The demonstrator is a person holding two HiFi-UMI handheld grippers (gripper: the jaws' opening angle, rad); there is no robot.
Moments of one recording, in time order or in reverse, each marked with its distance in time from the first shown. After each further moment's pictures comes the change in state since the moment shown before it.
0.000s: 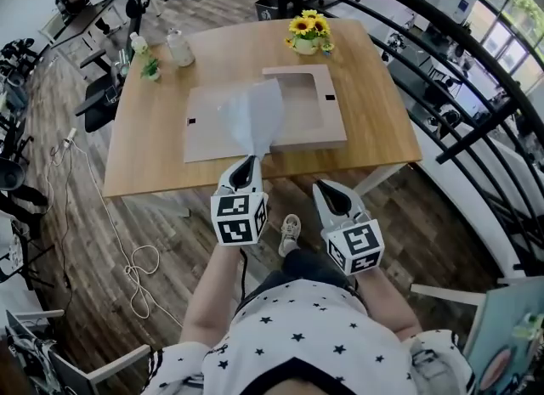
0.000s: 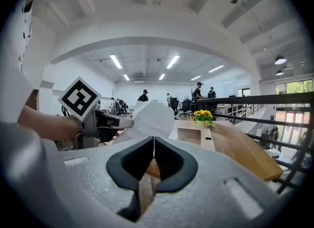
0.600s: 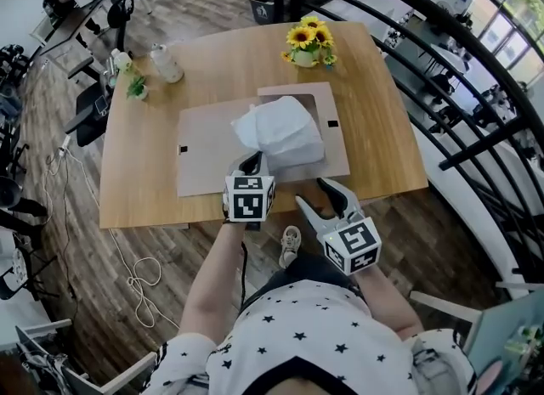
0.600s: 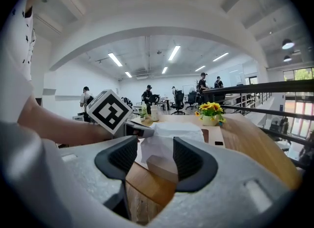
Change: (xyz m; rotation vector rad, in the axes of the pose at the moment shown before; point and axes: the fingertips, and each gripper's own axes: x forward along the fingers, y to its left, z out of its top) left arm 0.168 0.032 0.005 0.089 0.227 -0.014; right arm 0.105 -0.060 0.018 0.056 0.071 0.100
